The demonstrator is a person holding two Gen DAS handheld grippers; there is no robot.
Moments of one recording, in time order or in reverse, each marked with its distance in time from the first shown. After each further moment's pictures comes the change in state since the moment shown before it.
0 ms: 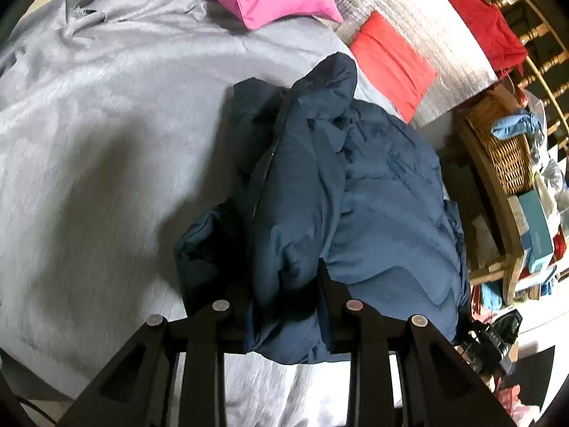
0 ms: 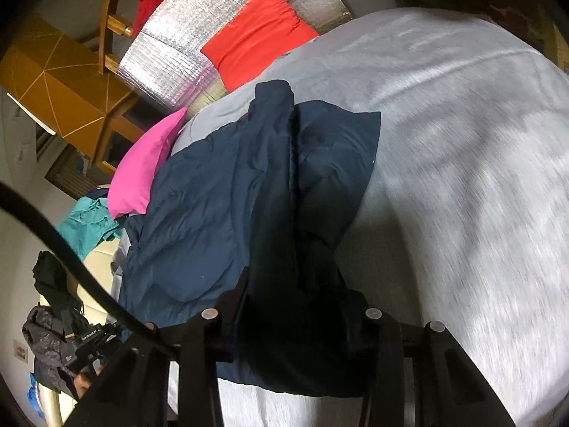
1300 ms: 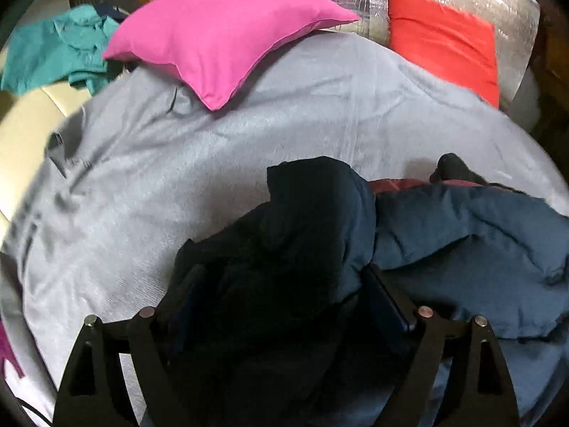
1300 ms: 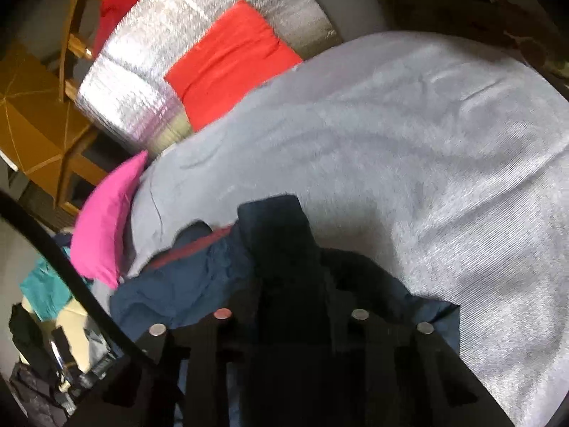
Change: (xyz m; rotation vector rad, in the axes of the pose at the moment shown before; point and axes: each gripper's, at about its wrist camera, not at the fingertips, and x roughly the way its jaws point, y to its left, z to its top) left arm 0.120 -0.104 0.111 0.247 -0.163 0.607; right arm 0.071 0.019 0.122 0.057 -0.109 -0.110
